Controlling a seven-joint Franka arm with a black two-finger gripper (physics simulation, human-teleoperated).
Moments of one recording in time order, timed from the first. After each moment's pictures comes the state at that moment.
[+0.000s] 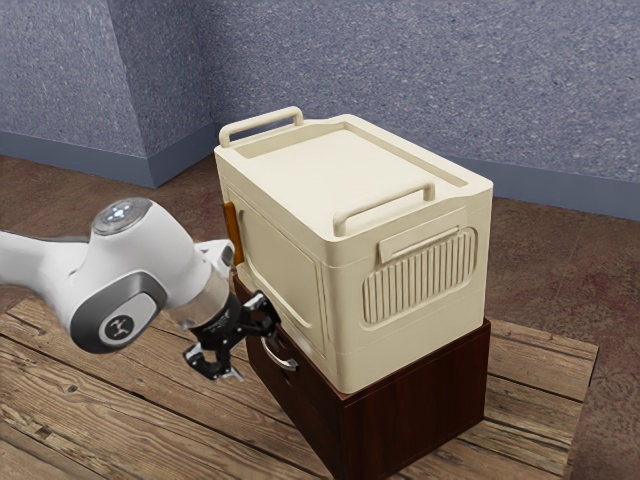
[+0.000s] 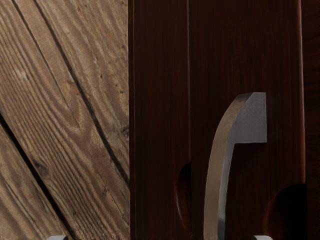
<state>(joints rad) -0.69 -0.33 0.41 -2.67 0.10 2.71 -1.43</state>
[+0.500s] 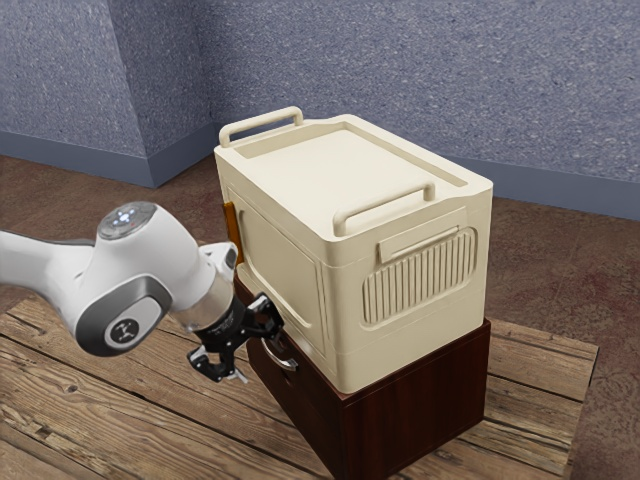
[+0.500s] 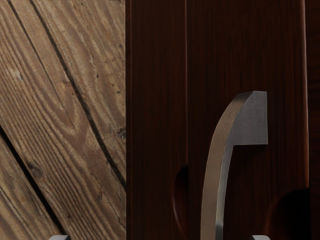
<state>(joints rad) -0.71 -0.30 0.43 -2.67 0.10 2.74 -1.44</state>
